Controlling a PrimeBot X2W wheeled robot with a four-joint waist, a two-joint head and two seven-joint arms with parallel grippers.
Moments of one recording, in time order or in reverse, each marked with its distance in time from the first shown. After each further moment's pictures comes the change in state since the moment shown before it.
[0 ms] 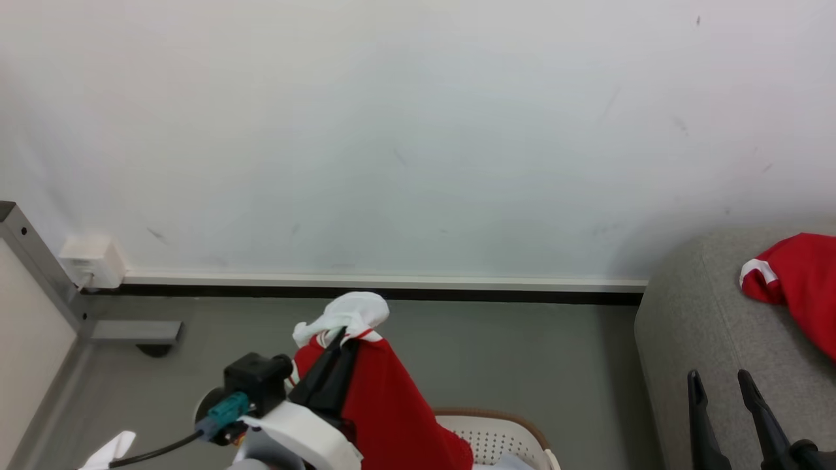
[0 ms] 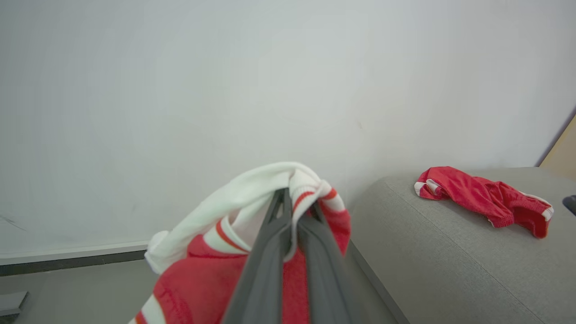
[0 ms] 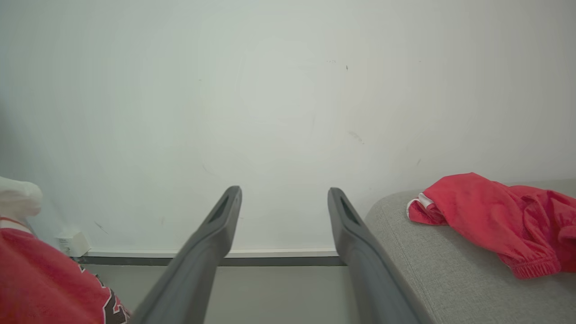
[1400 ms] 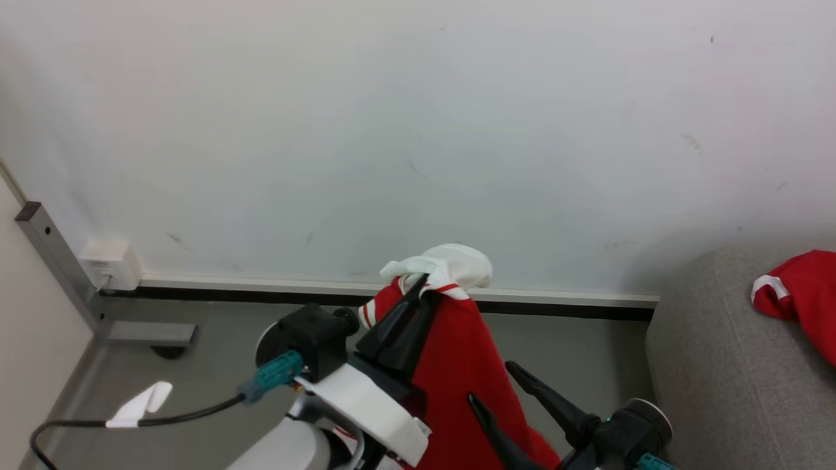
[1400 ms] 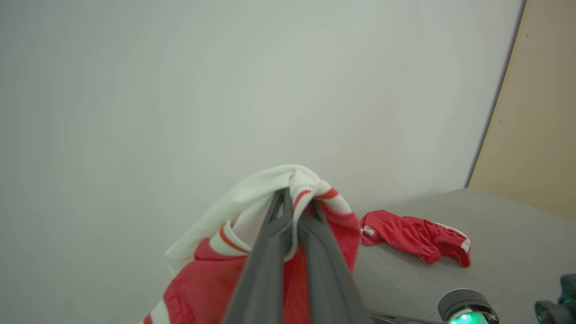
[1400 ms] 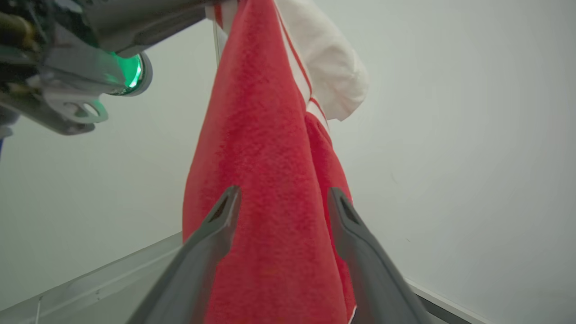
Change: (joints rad) left arm -0.118 -0.016 -0.062 -0.238 0.023 0.019 0.097; right arm -0.263 -0.122 0.697 0.070 0.170 0.000 0.000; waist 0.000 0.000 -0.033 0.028
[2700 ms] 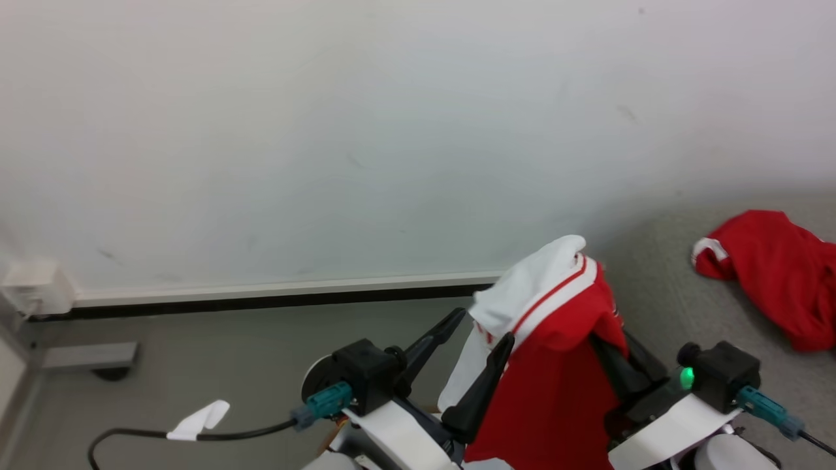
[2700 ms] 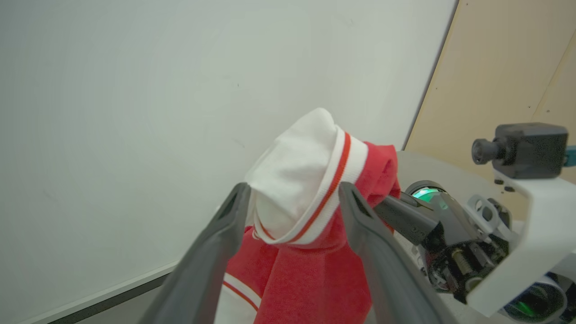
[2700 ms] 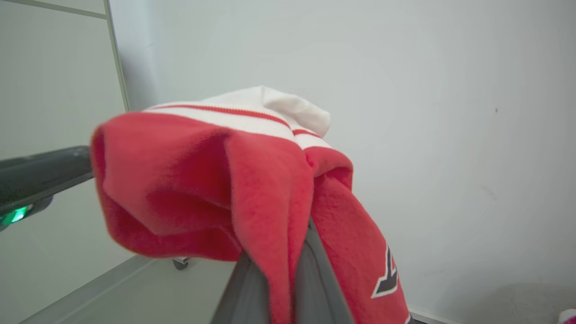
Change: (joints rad) left arm 0.018 -0.060 -0.105 0.049 -0.009 -0.030 0.002; right arm -0.103 -0.109 -0.105 0.004 0.137 0.000 0.000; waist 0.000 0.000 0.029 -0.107
